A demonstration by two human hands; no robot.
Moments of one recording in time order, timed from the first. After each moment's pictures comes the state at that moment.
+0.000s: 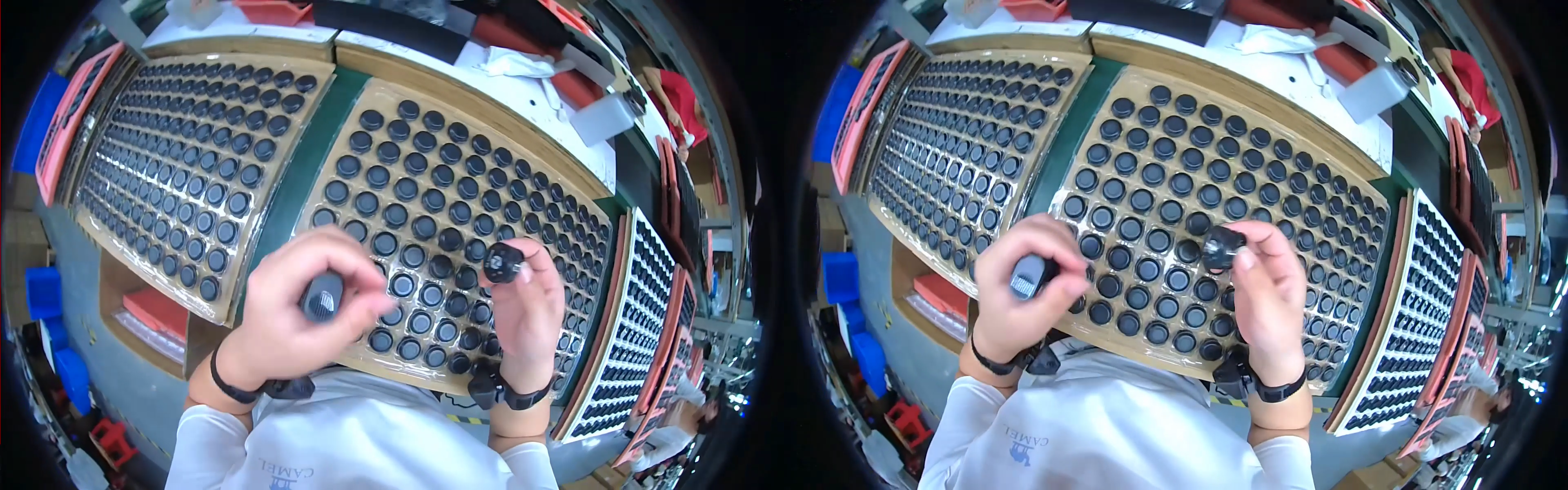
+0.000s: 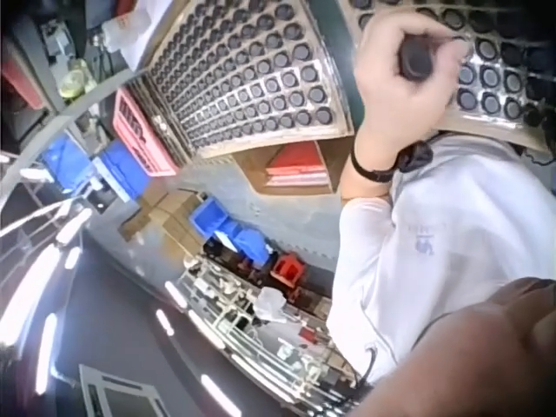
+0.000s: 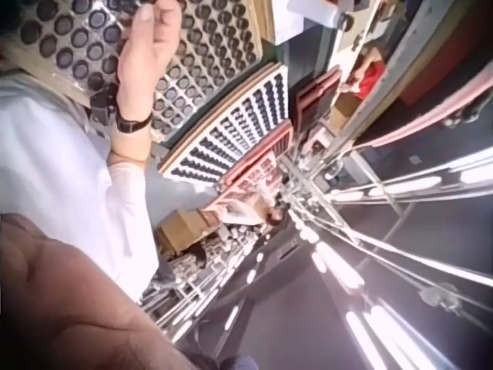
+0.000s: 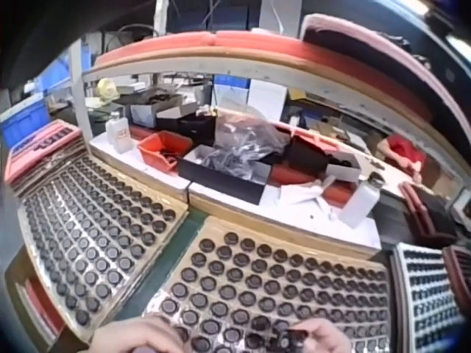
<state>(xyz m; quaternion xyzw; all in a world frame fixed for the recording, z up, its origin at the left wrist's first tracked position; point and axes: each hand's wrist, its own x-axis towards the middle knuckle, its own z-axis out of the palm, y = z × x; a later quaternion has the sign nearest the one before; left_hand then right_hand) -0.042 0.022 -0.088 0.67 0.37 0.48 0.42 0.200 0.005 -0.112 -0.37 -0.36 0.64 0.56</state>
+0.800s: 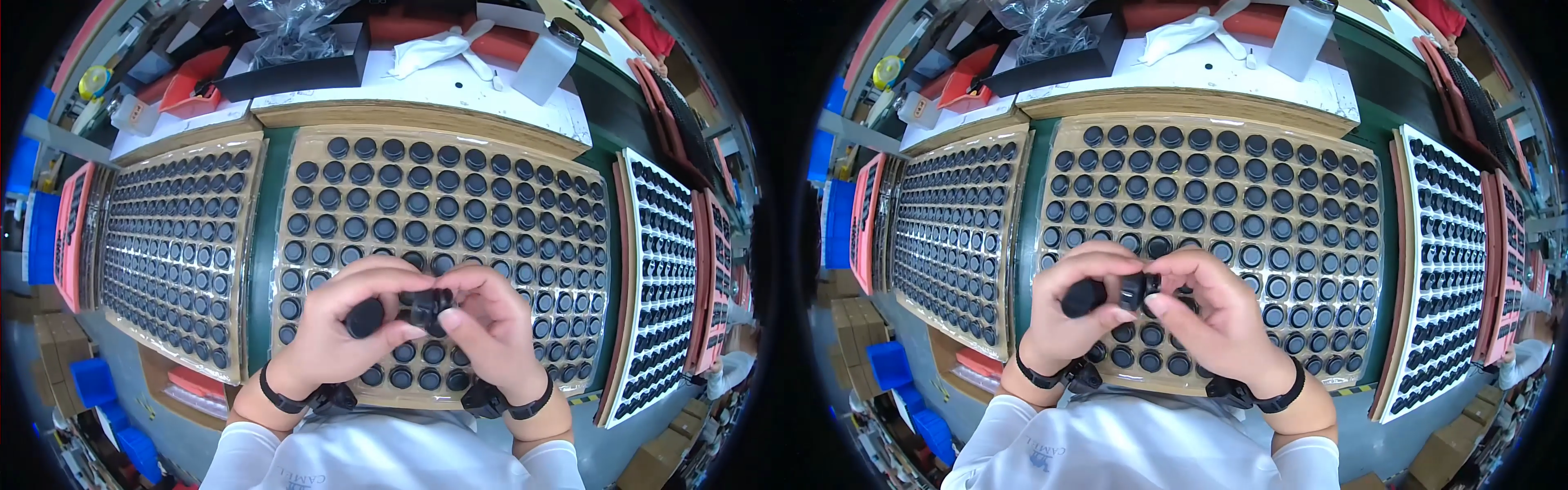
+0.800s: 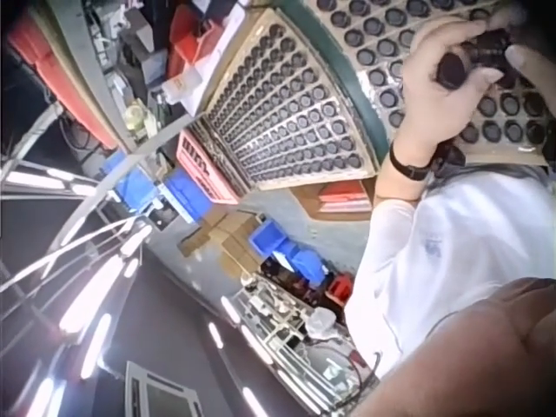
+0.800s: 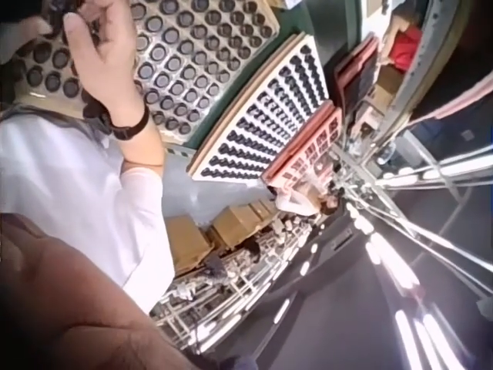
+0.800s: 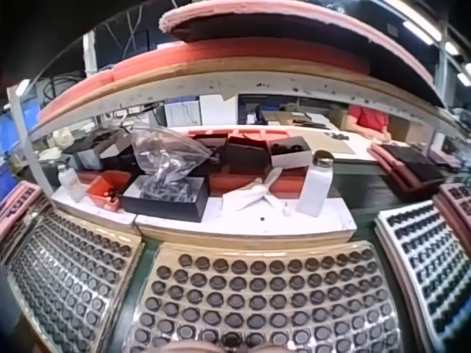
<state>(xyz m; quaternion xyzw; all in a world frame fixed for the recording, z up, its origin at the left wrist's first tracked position) 0.068 0.075 -0.099 0.74 0.26 0.38 0.49 0.252 0.019 -0.108 -0.42 -0.52 0.52 0.54</state>
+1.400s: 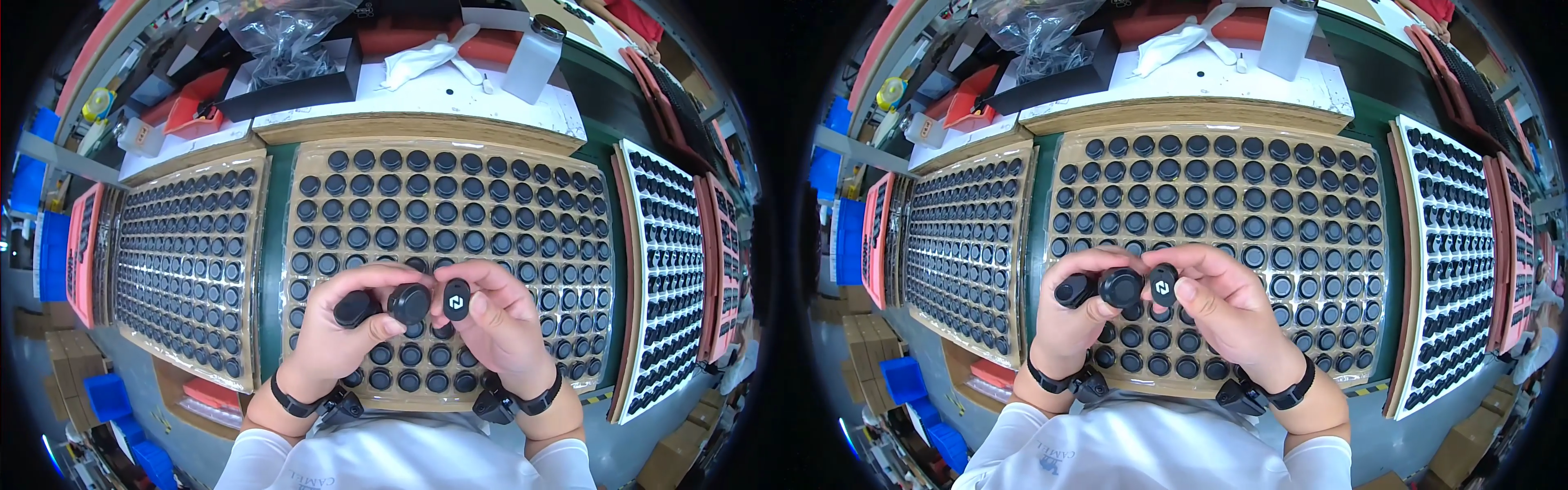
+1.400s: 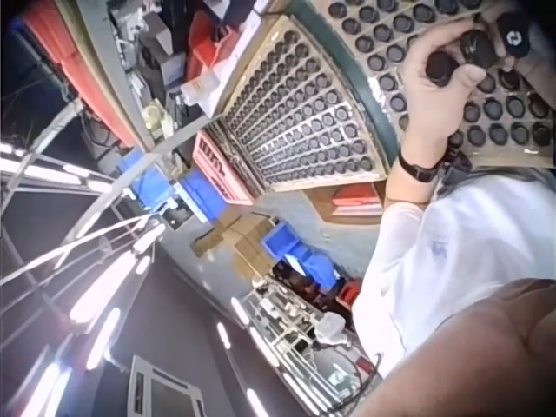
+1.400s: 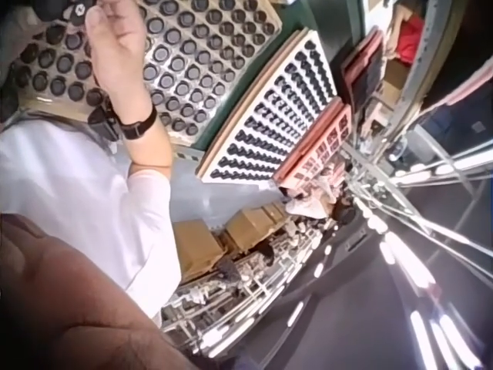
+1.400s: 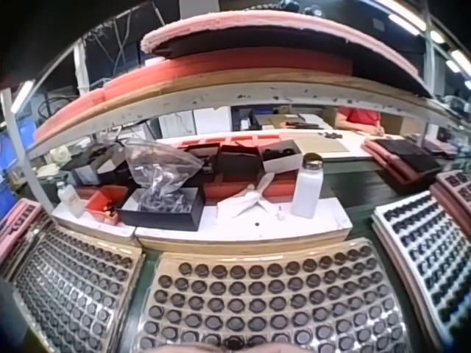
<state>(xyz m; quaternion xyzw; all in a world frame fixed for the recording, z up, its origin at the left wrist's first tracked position) 0.077 0.066 -0.104 0.53 0.26 0.44 0.68 0.258 0.019 -0.105 -0.23 -0.28 0.72 0.60</state>
